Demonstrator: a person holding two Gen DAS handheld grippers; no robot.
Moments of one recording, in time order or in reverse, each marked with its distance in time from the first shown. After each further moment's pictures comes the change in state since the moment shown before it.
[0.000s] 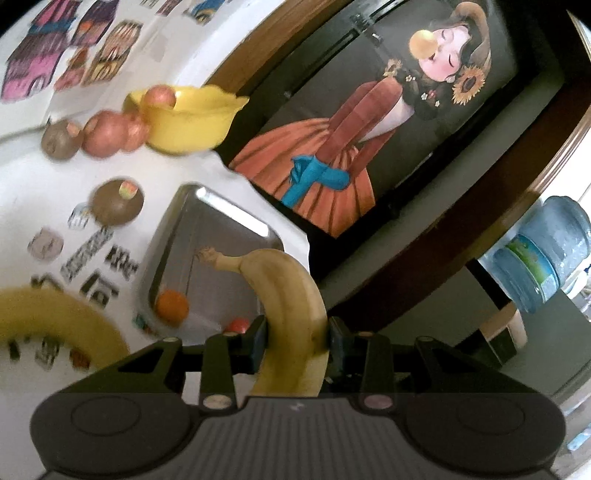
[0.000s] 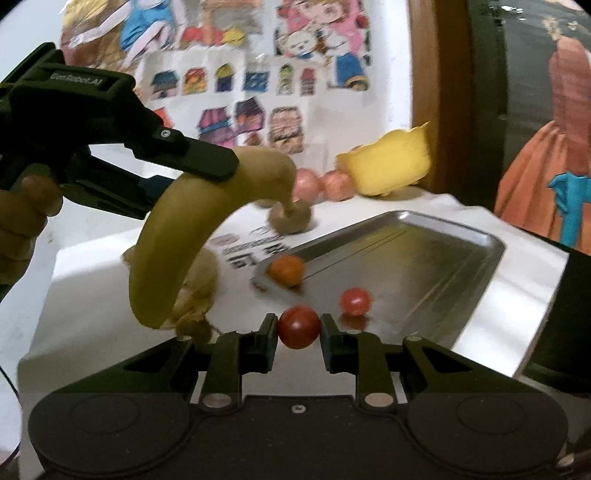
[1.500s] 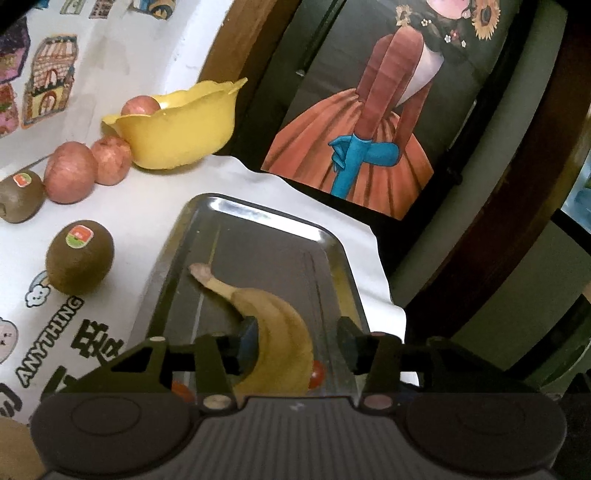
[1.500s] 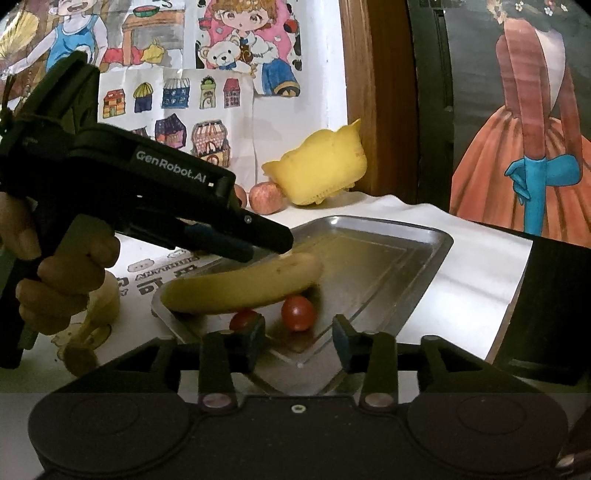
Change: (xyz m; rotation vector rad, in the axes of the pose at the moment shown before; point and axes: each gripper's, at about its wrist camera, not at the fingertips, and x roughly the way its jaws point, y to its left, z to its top) left arm 0.120 -0.011 0.013 0.210 0.023 0.238; right arm 0.029 -0.057 -0.008 0.078 -0.063 -0.096
